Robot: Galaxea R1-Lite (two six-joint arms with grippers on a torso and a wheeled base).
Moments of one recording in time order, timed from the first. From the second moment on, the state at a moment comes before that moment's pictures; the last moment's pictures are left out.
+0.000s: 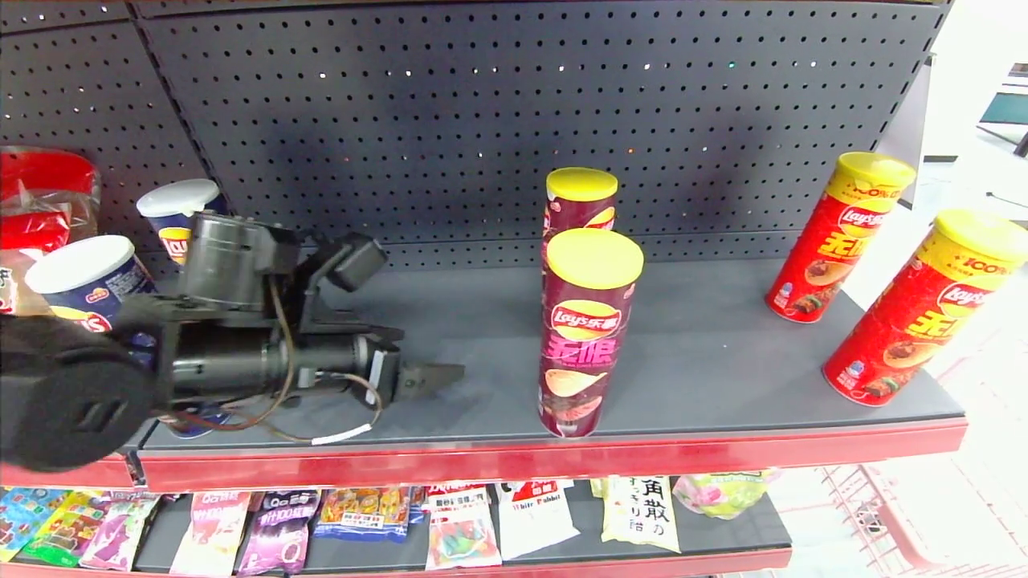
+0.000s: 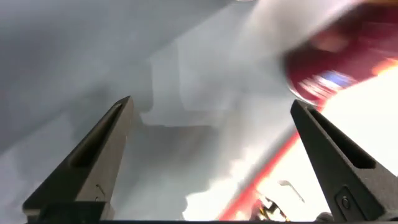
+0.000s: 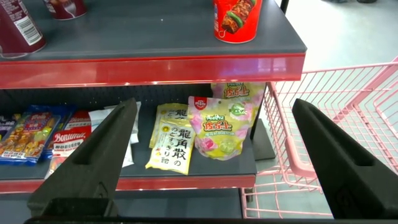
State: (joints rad) left arm -0.42 1.63 -0.83 -0.27 -0.34 0.02; right arm 0.00 0.00 0.00 -0.01 0.02 0.01
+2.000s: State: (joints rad) left arm 0.01 0.00 -0.06 0.07 0.12 -0.06; right arm 0.00 0.00 0.00 -0.01 0.02 0.01
